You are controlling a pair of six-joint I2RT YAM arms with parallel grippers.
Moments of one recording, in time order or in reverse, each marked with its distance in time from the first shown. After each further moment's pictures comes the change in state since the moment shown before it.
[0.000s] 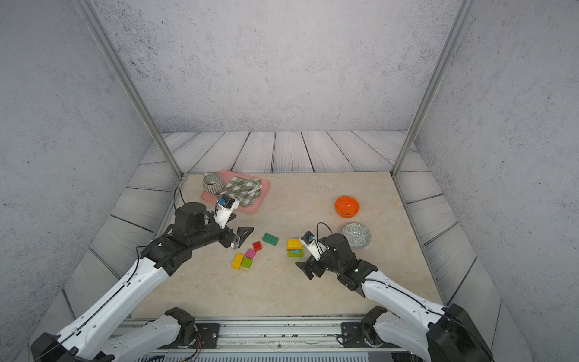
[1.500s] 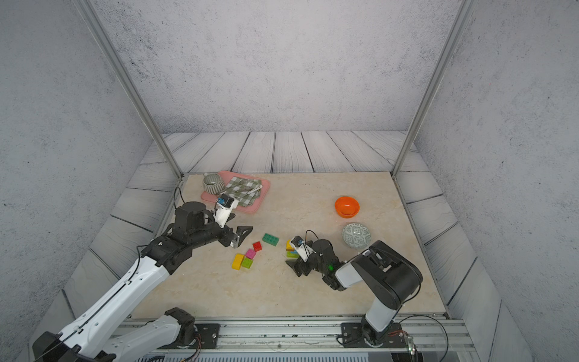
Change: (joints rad) left arm 0.020 0.011 0.000 0.002 0.006 -0.001; right arm 0.040 0.628 -0.064 0.769 -0.040 -0.003
